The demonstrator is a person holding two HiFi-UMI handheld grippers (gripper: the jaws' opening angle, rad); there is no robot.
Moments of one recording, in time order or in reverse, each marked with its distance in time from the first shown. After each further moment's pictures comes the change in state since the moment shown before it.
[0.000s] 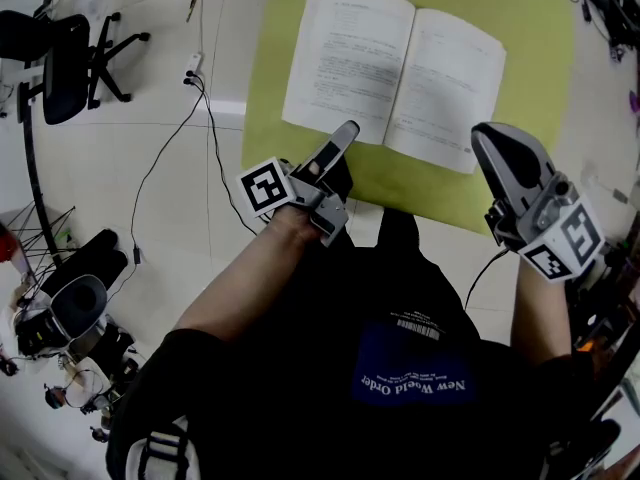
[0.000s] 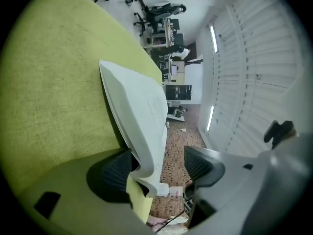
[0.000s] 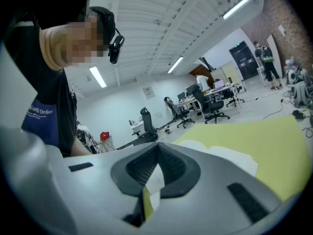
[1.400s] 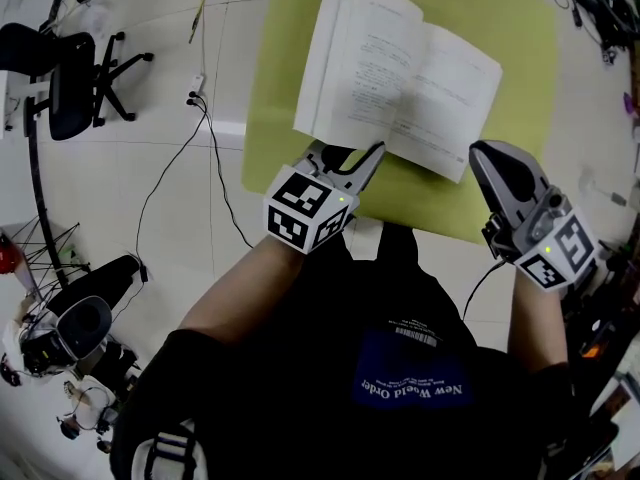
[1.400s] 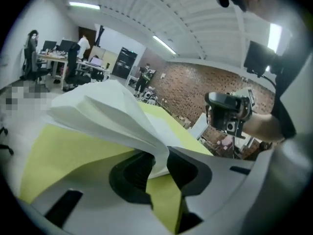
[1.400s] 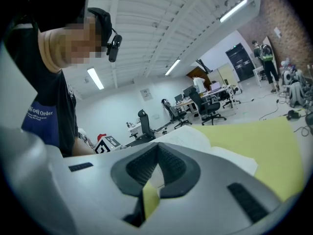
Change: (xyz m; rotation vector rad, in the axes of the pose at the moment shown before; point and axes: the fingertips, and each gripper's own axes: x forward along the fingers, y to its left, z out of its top) left arm 0.027 -0.031 -0.010 1.217 0.413 0.257; right arm 0.008 0.002 0.006 0.015 -0.015 -0.039
